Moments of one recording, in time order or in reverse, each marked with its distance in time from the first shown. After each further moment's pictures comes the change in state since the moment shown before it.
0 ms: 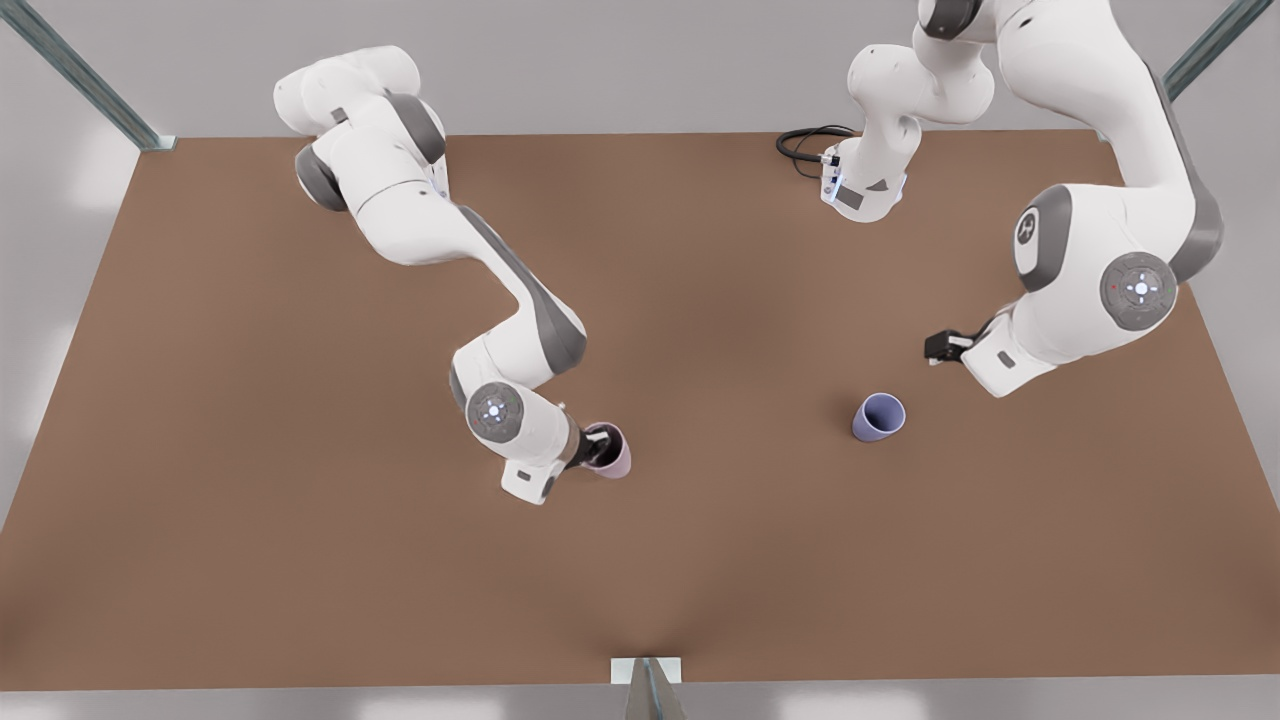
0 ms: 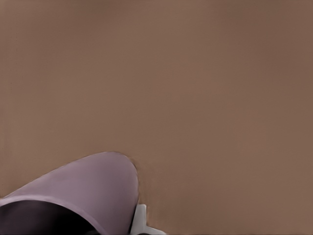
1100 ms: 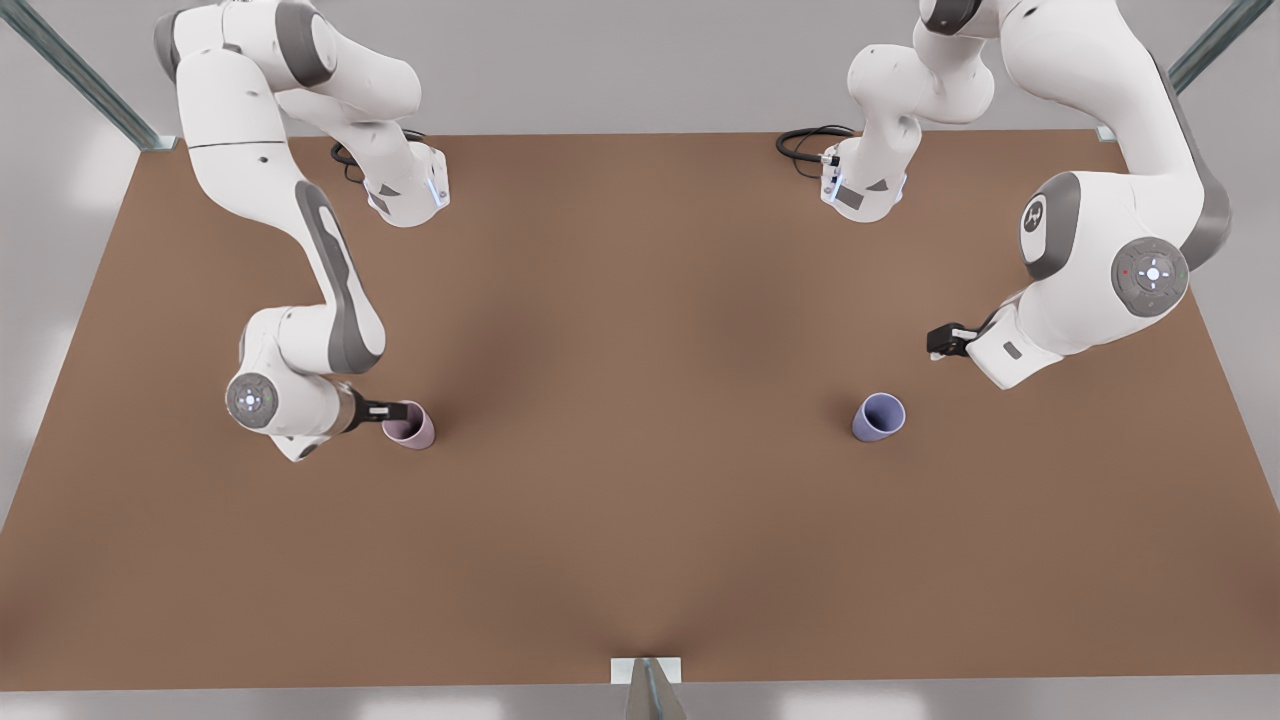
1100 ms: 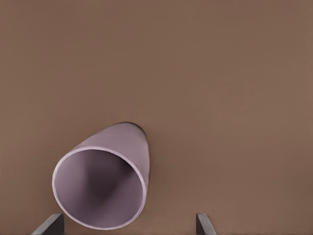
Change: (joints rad) left arm 0.000 -0.027 0.000 0.003 -0.012 -0.007 -0.003; right arm -0.441 -0.558 -0.110 -1.001 -0.035 0.124 -0.109
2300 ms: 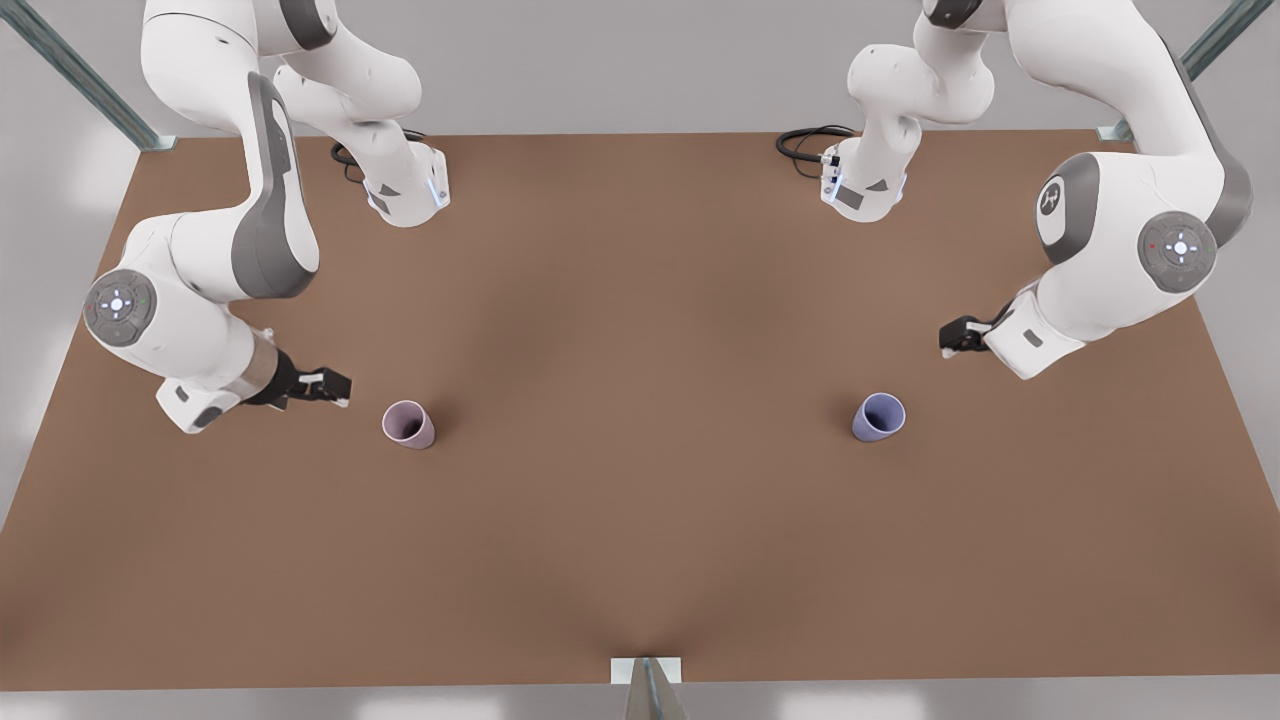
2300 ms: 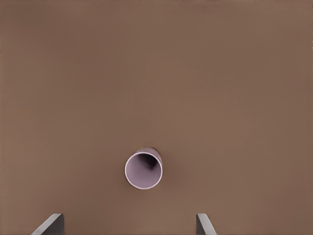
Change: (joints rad) left arm 0.002 -0.026 0.011 0.006 -0.005 0.024 -0.011; right arm 0.056 -0.155 -0.044 0.380 -0.033 -0.324 -0.002
